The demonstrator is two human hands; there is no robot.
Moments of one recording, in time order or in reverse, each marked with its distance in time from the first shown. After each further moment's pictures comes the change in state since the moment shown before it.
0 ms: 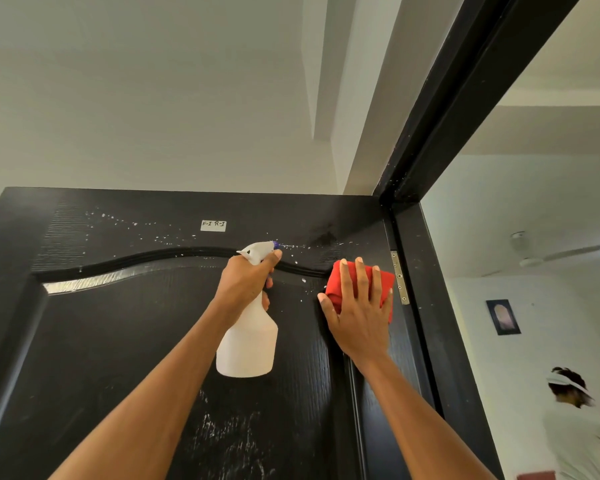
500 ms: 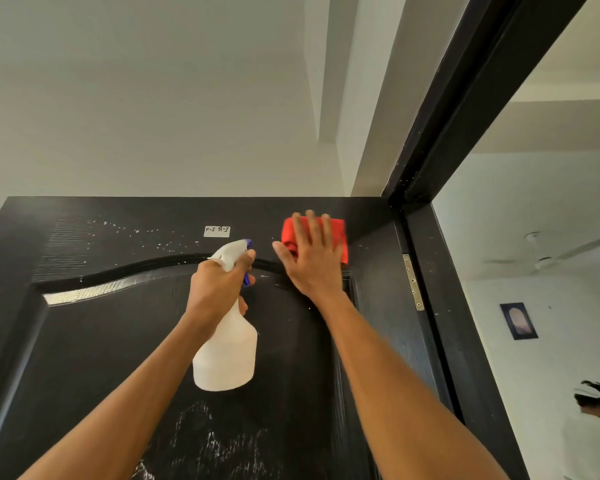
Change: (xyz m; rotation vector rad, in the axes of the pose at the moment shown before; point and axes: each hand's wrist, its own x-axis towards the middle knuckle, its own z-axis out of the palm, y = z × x) left_hand -0.003 -0.010 -0.035 0.000 0.179 0.068; right_hand 0.106 -0.089 0.010 0.224 -0.066 -0.157
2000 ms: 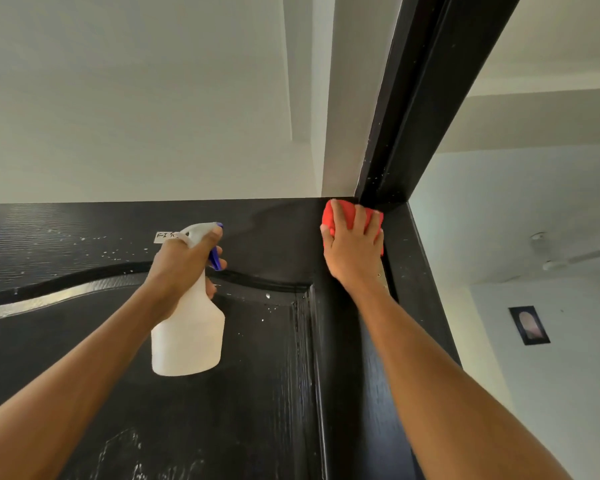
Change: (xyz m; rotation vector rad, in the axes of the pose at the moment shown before) left_hand 0.021 0.041 0.039 0.039 -0.027 0.056; right_hand 0.032 0.135 -0.038 -0.168 0.044 0.217
